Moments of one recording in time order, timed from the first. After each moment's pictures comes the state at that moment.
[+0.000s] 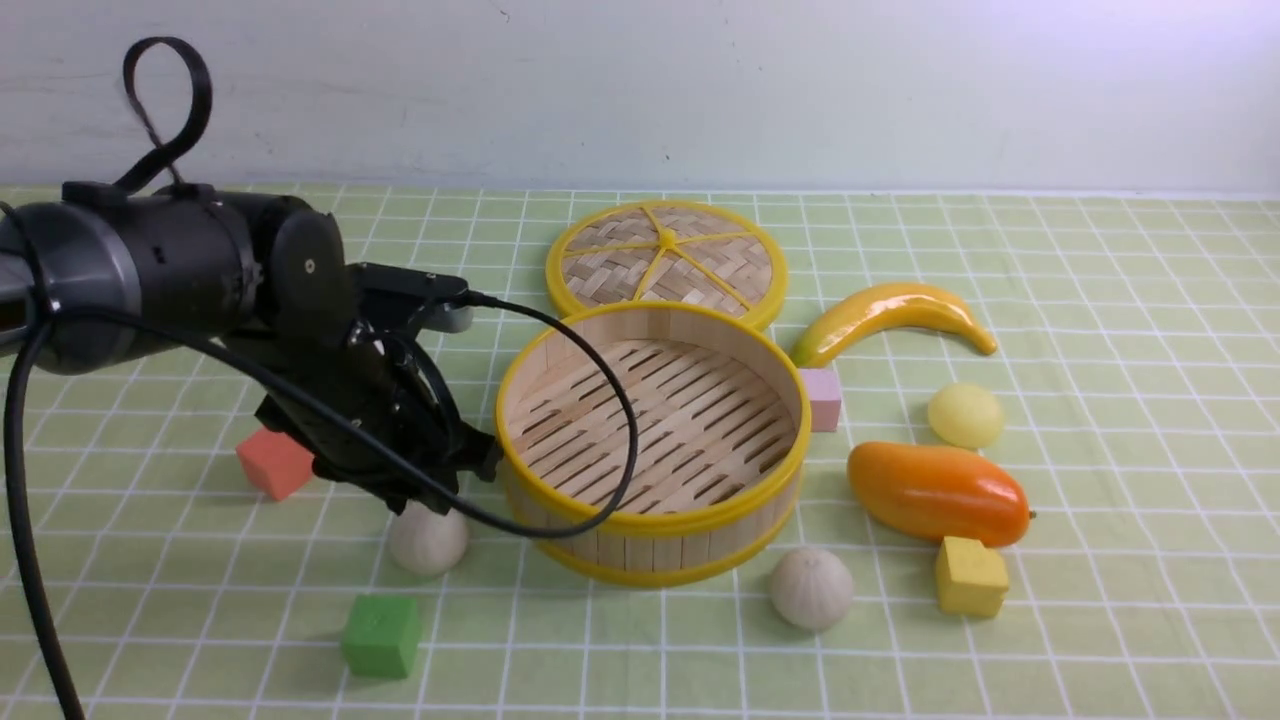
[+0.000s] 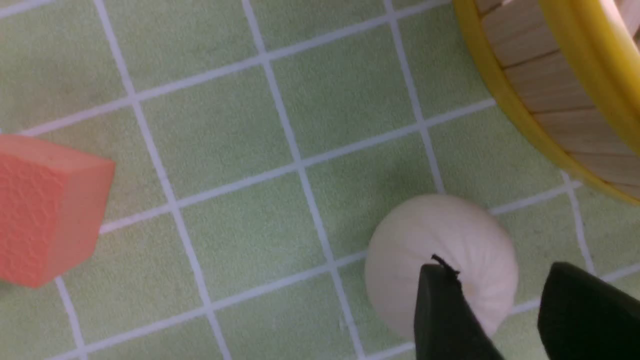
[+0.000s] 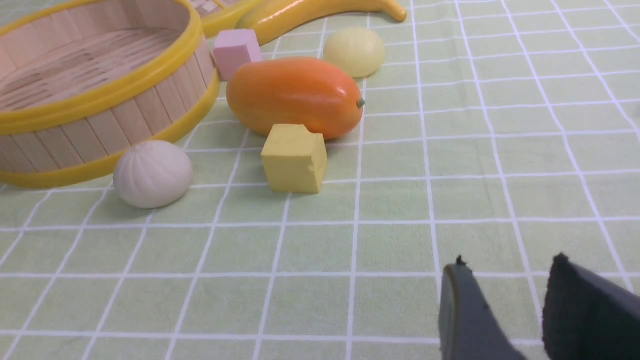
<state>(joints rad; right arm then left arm) 0.06 -0.01 0.02 0.15 0.40 -0.01 -0.30 1.82 -1.26 -0.10 0.71 0.07</state>
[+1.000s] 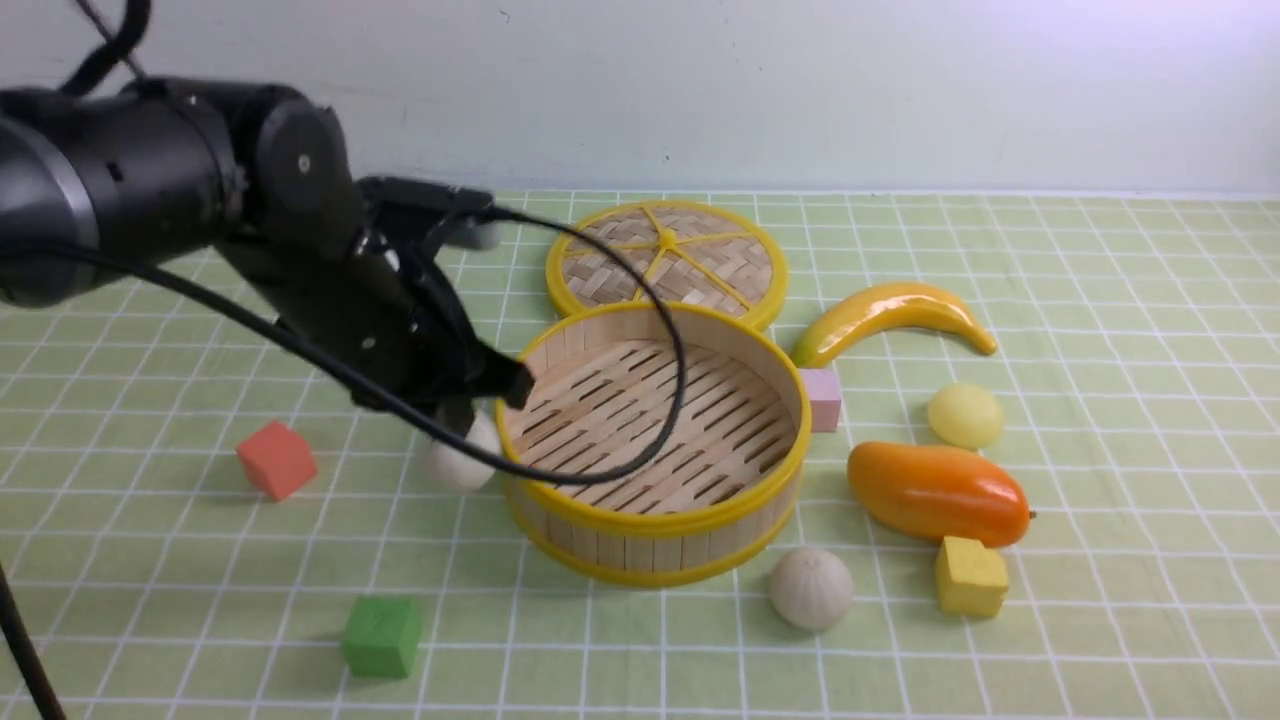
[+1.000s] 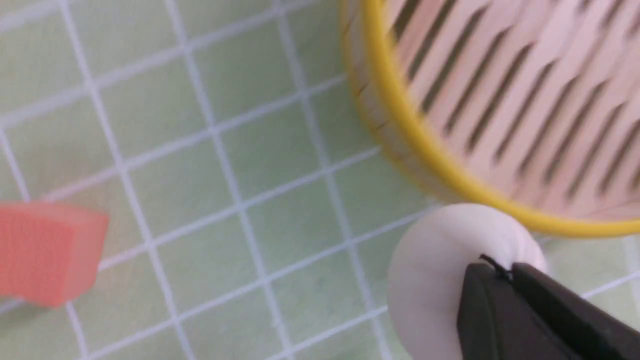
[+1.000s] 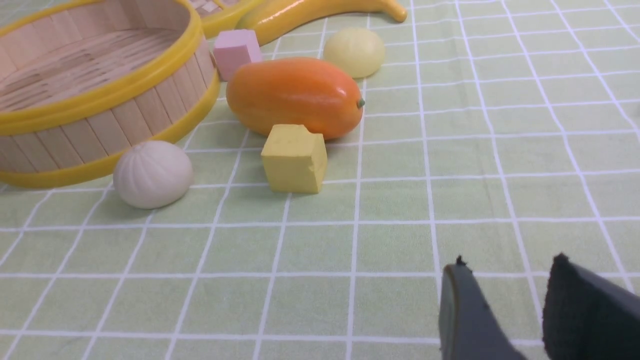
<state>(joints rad) 0.06 -0.01 0.02 0.15 0.40 -0.01 -0.39 1.72 -1.43 -0.10 0.85 0.06</state>
